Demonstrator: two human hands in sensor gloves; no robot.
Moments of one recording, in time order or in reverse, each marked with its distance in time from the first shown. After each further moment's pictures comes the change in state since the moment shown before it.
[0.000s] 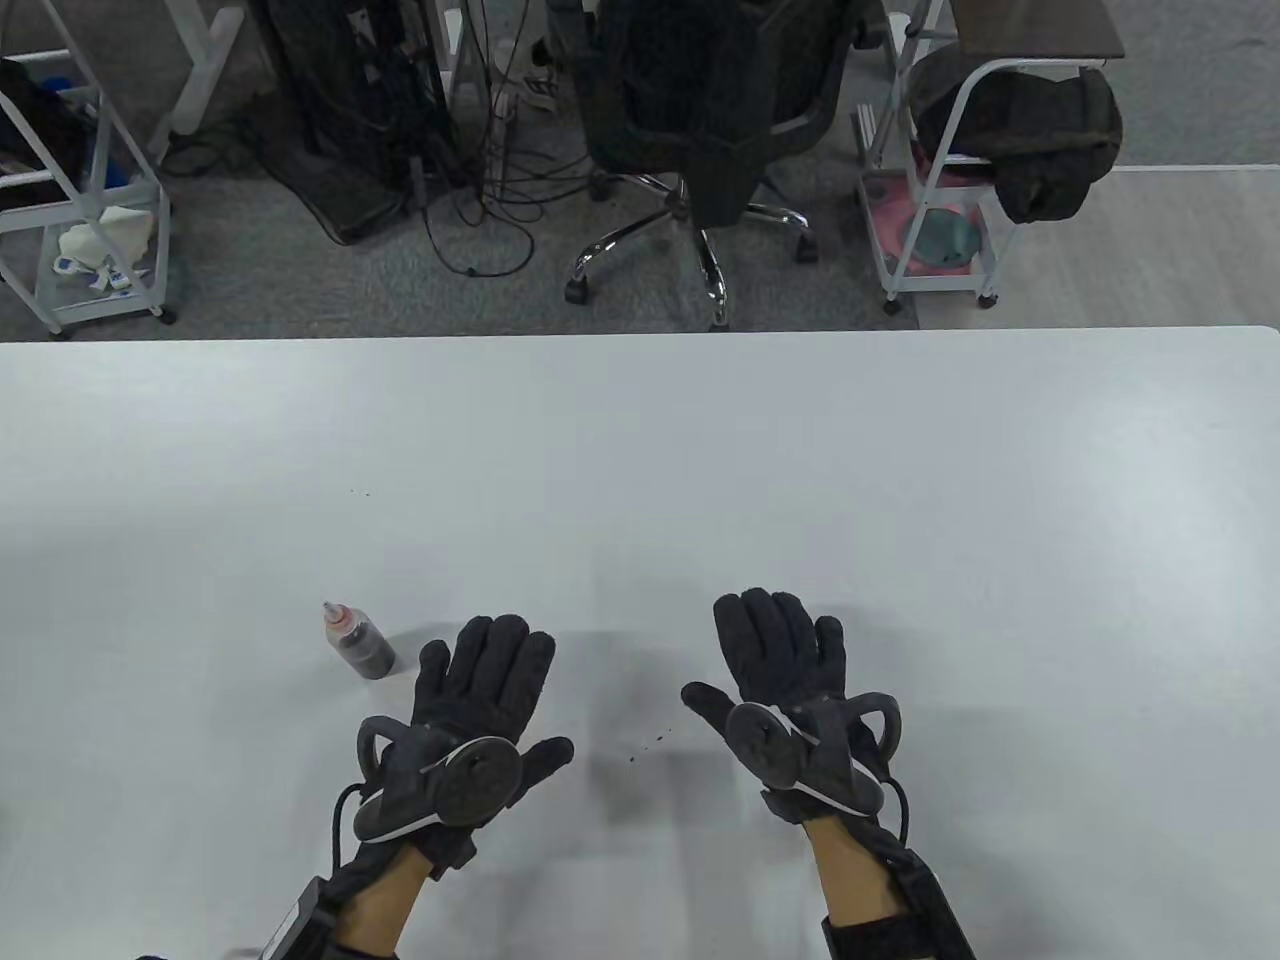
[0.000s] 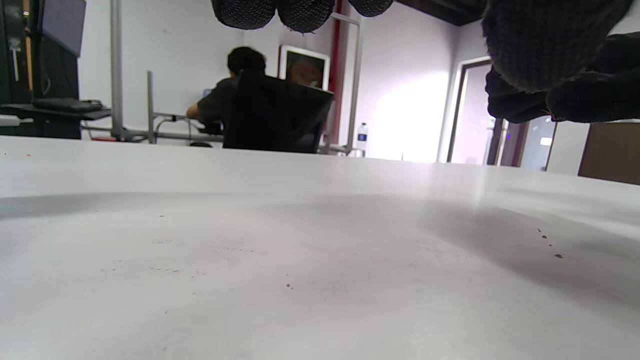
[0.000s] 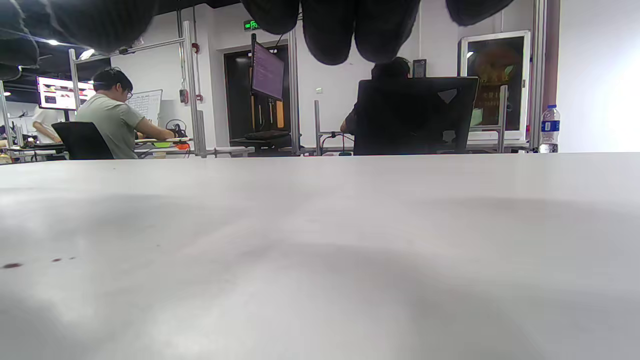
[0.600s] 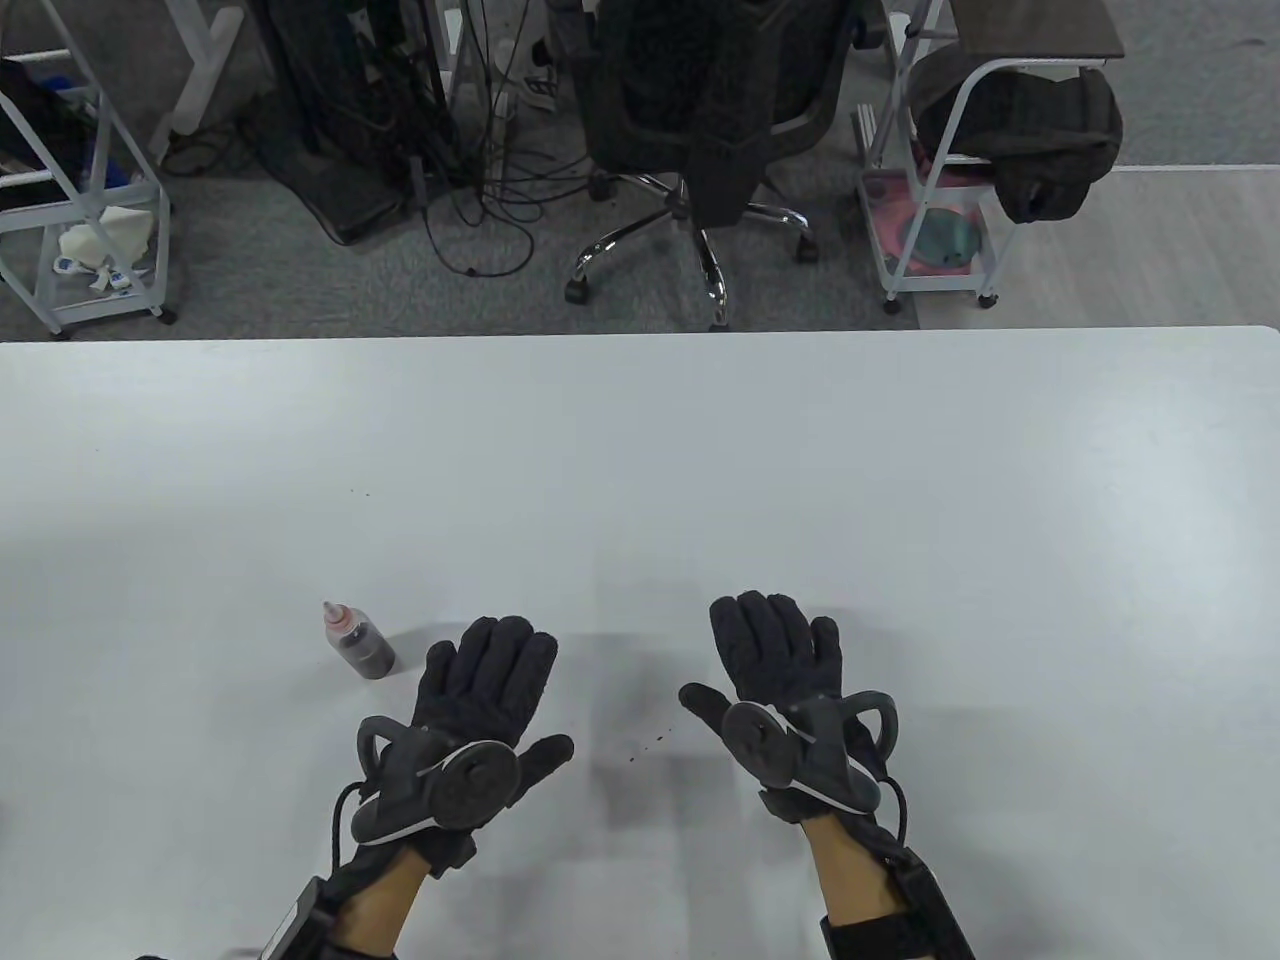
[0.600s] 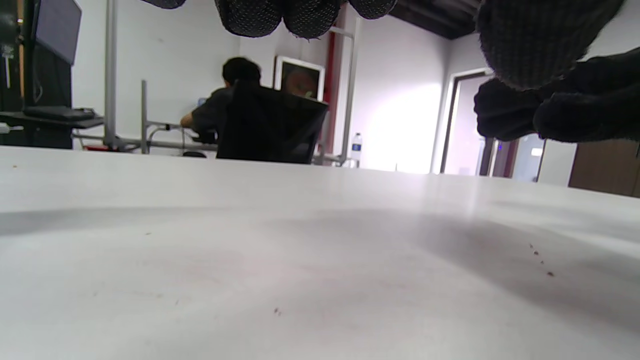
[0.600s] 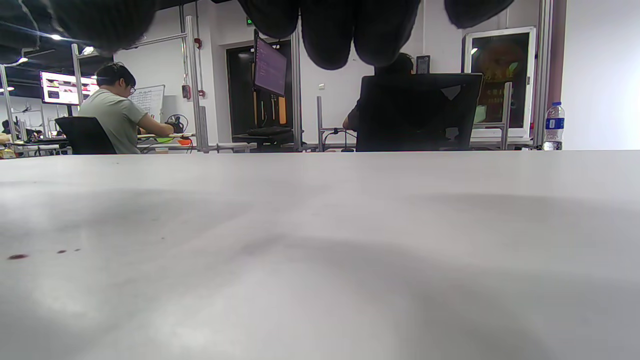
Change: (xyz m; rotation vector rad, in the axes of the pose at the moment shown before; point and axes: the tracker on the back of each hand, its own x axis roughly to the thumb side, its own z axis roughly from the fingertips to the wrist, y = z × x) left_hand 0.002 0.008 0.002 0.048 -0.023 0.012; right_hand 0.002 0.001 -0.001 0.013 -0.008 0.006
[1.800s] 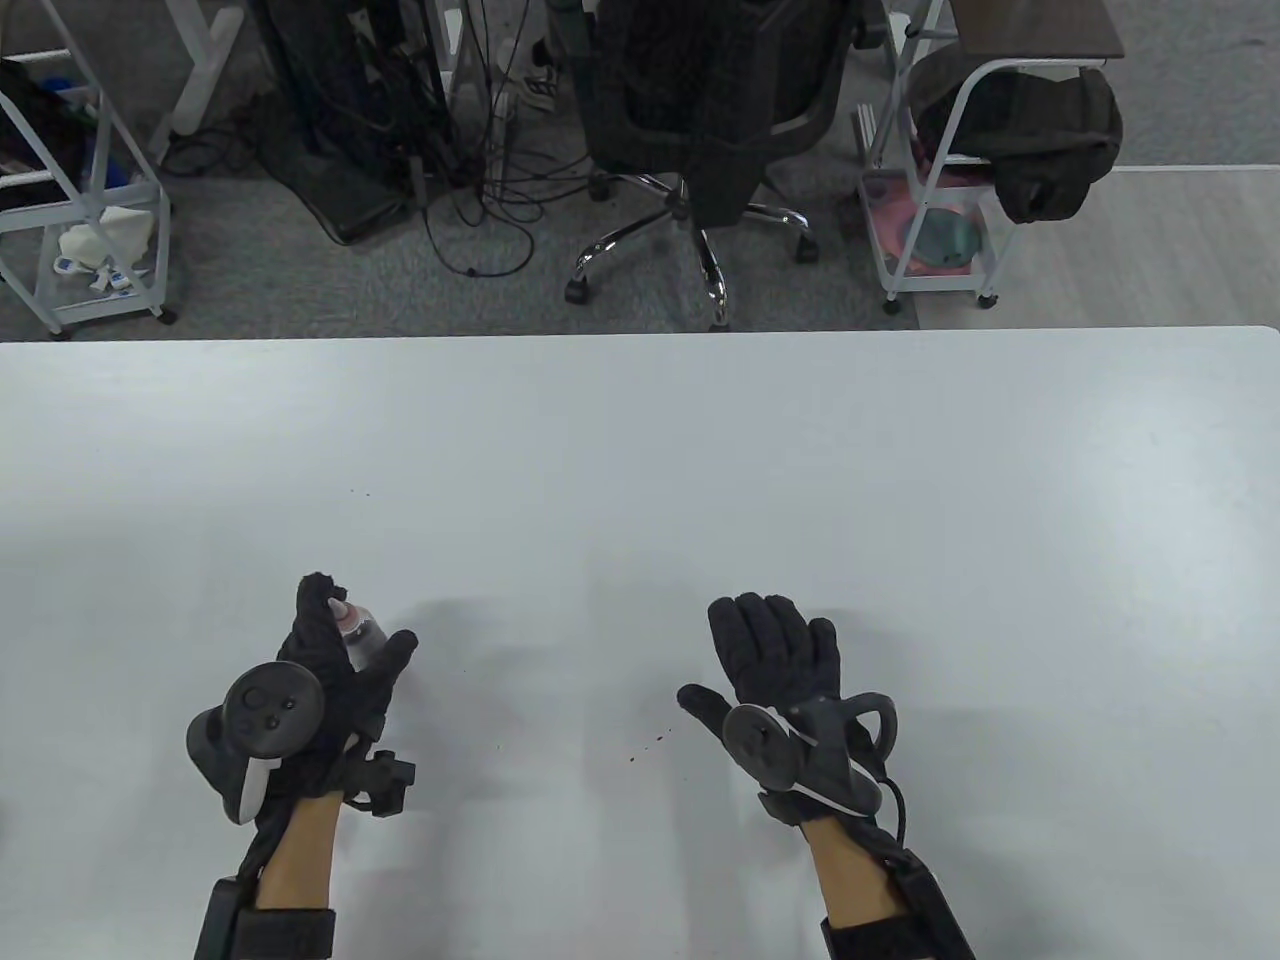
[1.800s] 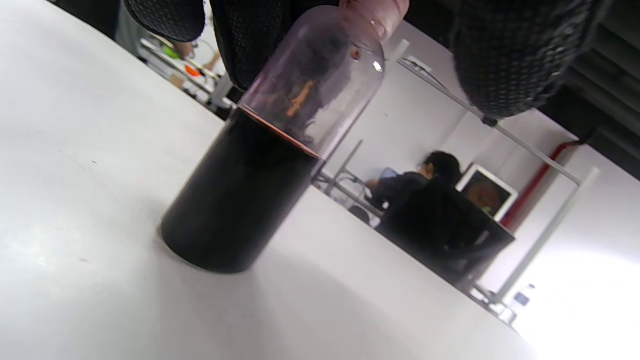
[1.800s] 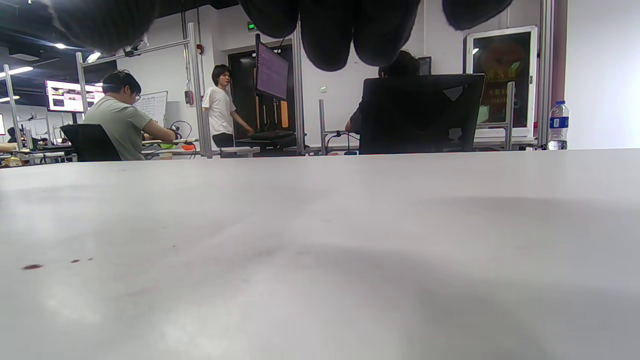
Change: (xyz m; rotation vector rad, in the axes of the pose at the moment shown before) left_hand -0.133 0.010 0.032 0.302 0.648 0.386; right_hand 0.001 0.002 0.001 -0.009 -0.004 -0.019
